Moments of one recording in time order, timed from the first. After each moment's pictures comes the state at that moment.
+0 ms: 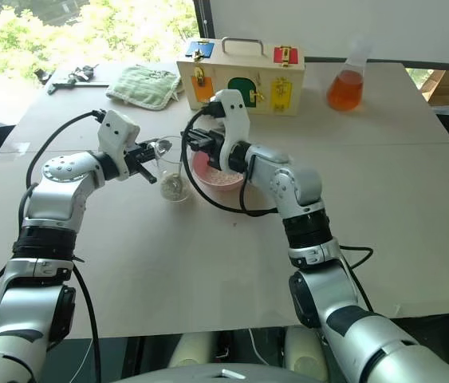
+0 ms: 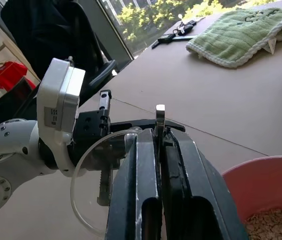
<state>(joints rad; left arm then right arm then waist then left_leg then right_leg) -0.66 0.66 0.04 0.34 -0.18 0.27 -0.80 -0.95 0.12 -0.04 0.18 0.52 0.85 0.36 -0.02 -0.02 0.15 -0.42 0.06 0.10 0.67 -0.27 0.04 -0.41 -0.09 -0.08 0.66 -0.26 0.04</state>
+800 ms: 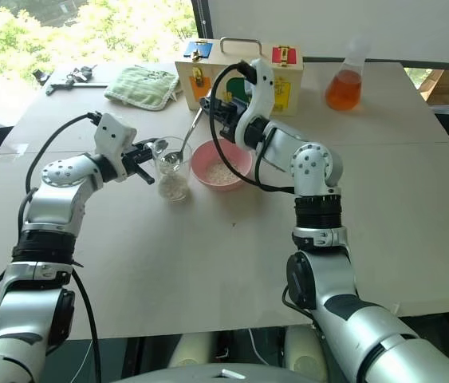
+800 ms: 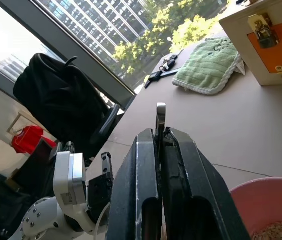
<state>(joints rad) -0.63 0.66 0.05 0.36 -0.17 0.18 -0.76 -1.01 0.12 -0.26 0.20 0.73 0.95 0.17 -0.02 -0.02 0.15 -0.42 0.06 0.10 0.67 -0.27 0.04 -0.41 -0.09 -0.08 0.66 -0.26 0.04</state>
